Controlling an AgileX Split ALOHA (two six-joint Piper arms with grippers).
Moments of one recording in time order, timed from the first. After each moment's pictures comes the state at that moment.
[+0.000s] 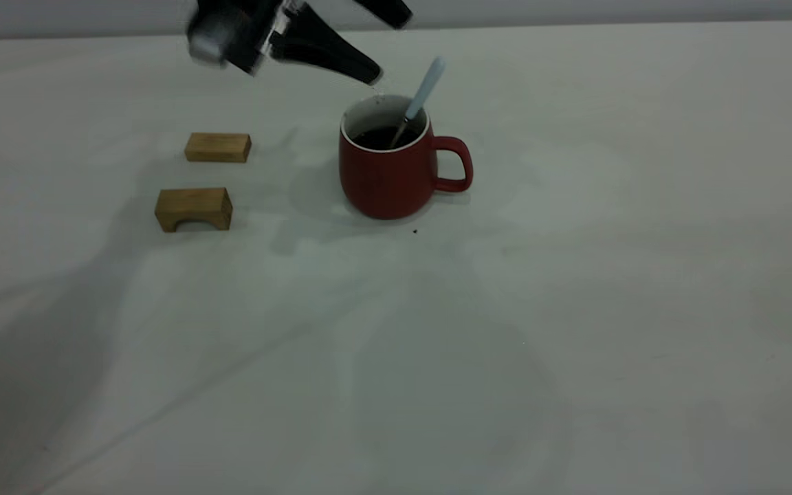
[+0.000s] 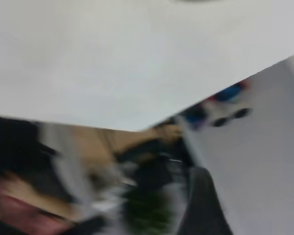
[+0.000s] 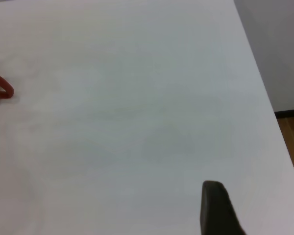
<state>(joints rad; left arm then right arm) -0.22 2.33 -1.70 -0.98 1.07 -0.57 0.06 0.02 -0.47 -0.11 1.13 0.15</state>
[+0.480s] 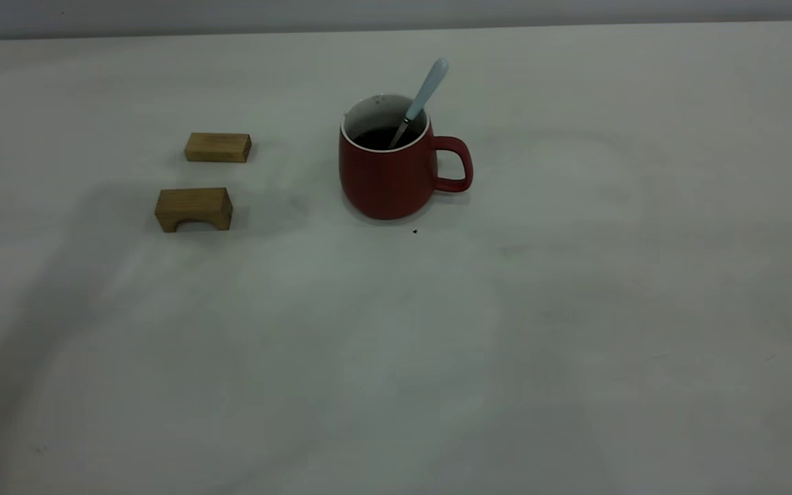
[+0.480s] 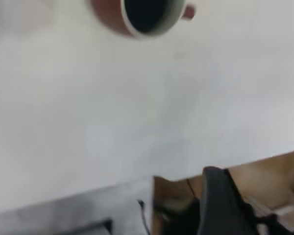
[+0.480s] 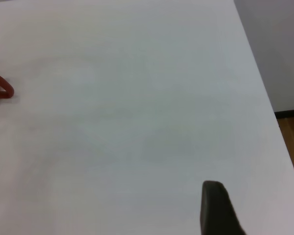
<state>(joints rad) -0.22 1.88 -1.70 -0.50 1.17 -0.23 0.06 0.02 -0.47 -0.11 1.13 0.15</state>
